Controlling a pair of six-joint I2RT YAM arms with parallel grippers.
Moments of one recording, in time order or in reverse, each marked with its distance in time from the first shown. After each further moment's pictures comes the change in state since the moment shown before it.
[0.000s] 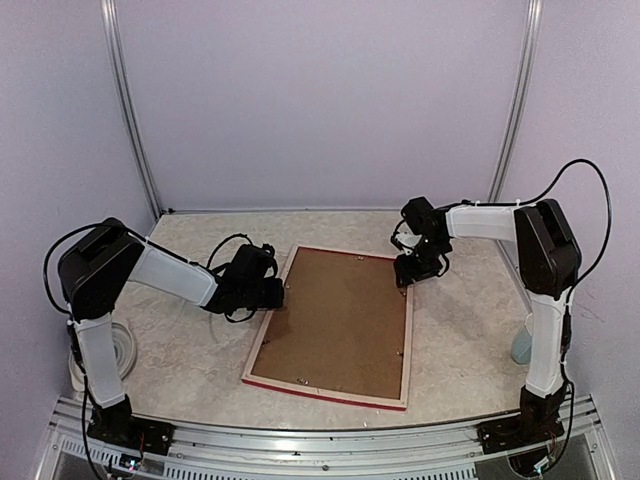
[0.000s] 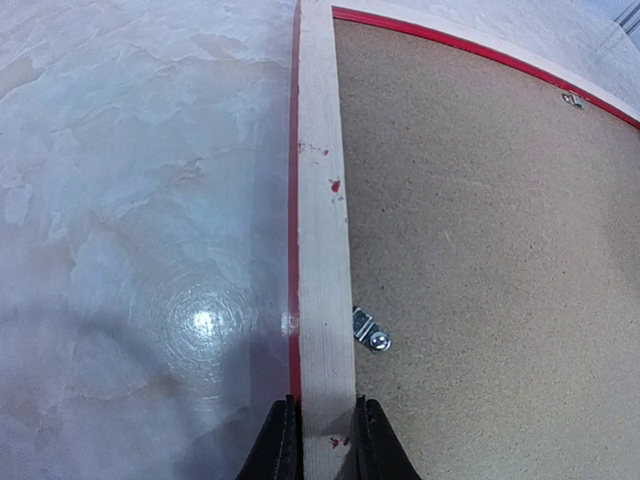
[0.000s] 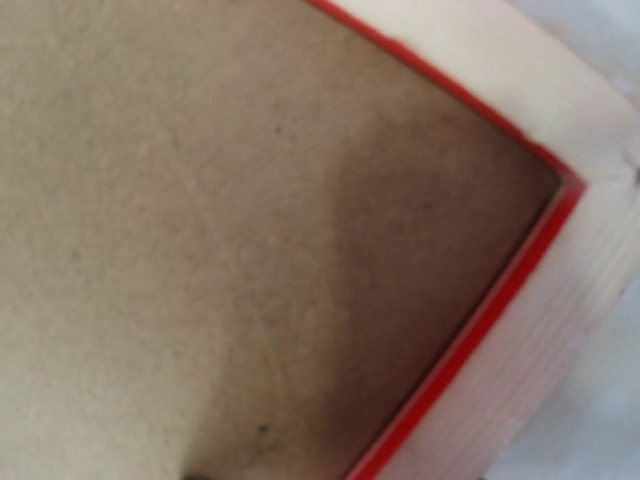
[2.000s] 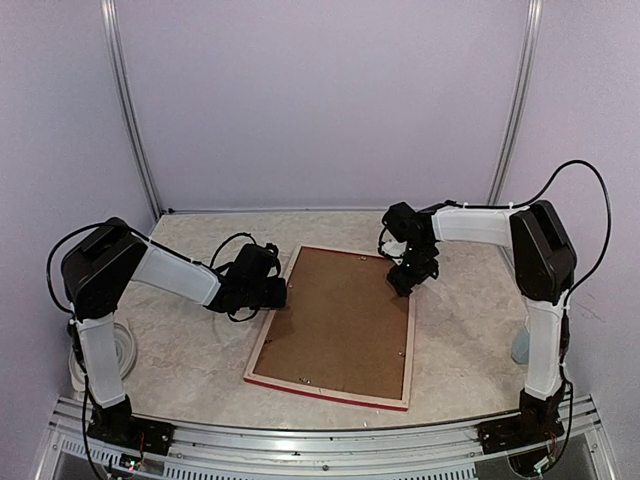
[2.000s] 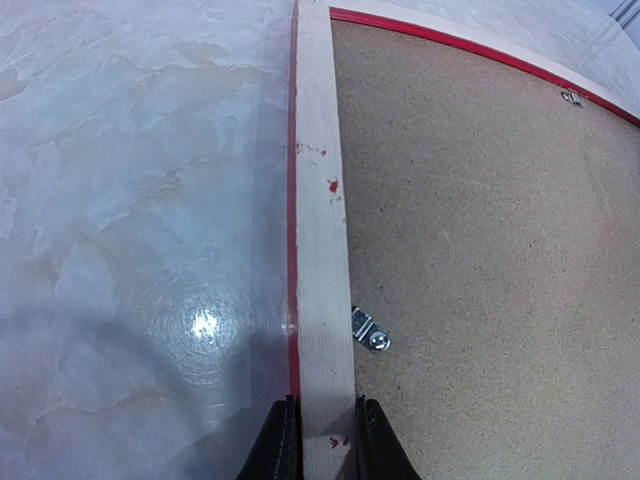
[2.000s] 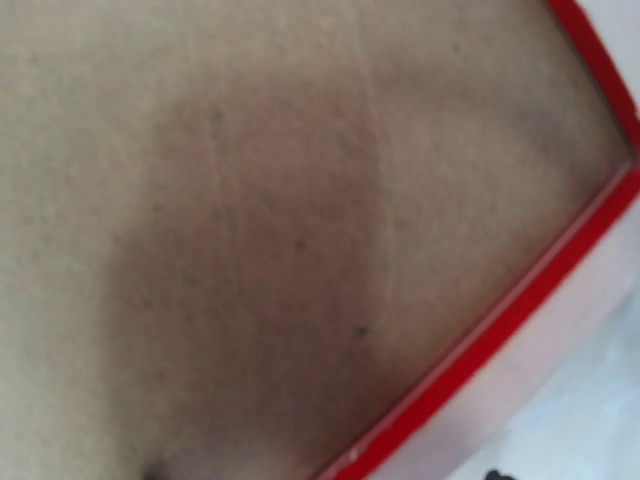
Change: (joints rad) left arm -0.008 0.018 0.024 -0.005 0.000 0.017; right arm 0.105 -0.014 0.014 -0.116 0.248 -0.152
